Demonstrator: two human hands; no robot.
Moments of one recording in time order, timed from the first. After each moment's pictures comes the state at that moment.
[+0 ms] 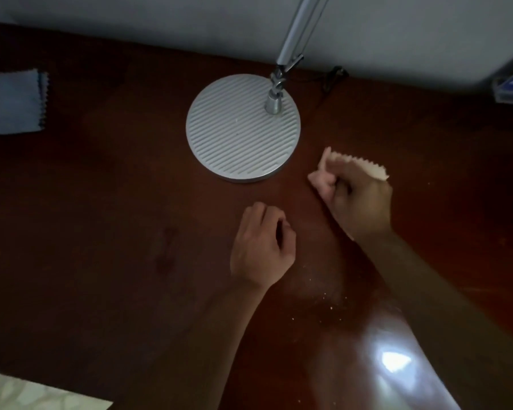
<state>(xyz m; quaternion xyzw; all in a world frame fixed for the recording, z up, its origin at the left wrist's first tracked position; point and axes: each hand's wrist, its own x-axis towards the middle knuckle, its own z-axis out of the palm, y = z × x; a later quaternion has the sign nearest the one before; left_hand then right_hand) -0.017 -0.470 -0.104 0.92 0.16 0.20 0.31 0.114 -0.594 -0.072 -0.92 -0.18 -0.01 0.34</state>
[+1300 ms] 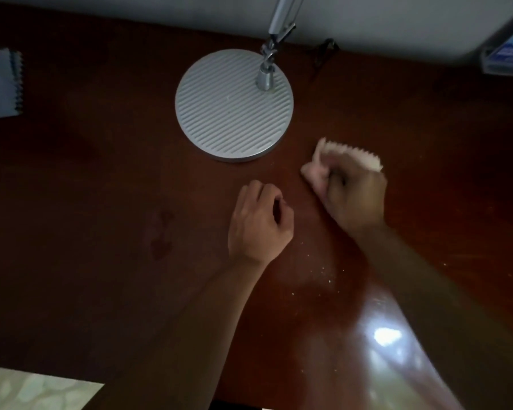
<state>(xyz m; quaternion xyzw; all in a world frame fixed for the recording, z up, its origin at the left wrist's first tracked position) -0.017 -0.468 -0.103 0.91 0.16 0.19 0.33 0.088 -0.605 -0.083 -0.93 -0.14 -0.01 0.34</state>
